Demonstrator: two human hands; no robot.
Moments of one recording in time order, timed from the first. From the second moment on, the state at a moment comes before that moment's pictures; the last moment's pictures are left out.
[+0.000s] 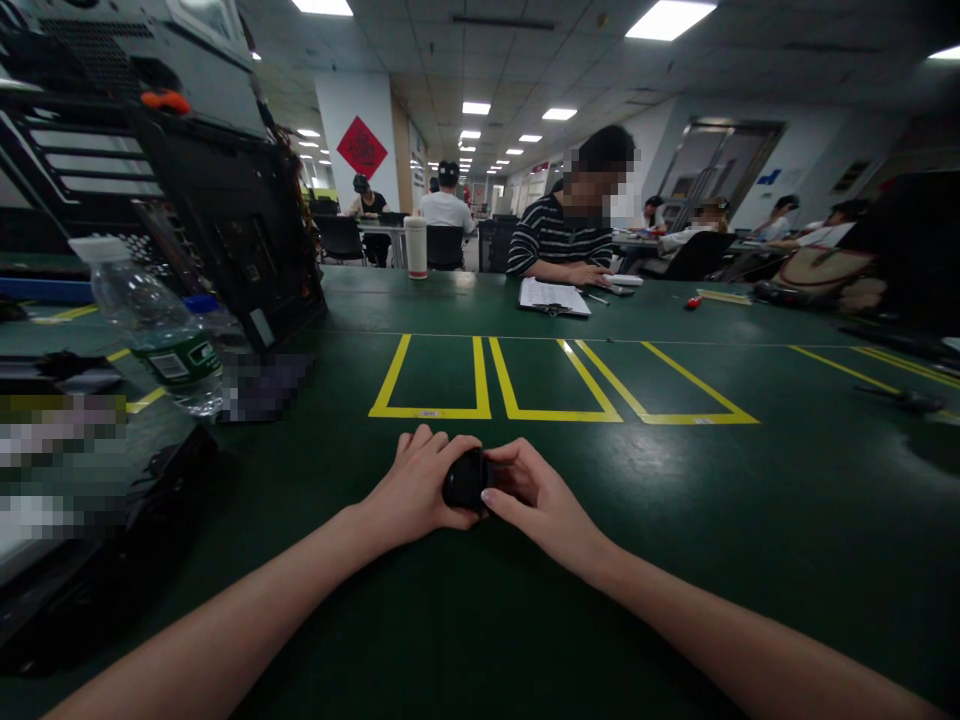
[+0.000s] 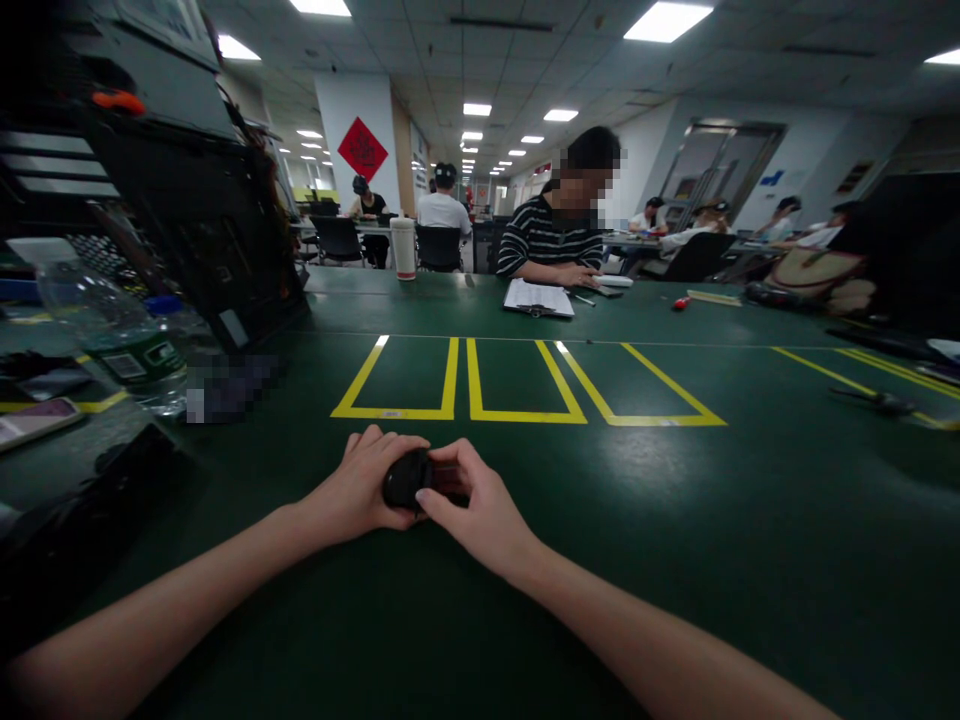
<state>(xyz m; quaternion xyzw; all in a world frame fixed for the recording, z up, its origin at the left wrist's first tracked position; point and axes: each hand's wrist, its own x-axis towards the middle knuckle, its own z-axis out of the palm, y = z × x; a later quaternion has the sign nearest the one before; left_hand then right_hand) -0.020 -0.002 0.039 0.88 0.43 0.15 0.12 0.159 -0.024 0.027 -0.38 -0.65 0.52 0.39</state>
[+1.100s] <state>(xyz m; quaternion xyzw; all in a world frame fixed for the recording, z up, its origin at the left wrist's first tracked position) -0.020 -0.003 0.040 0.88 0.44 0.15 0.13 0.159 -0.024 0.028 -0.39 -0.66 0.52 0.37</state>
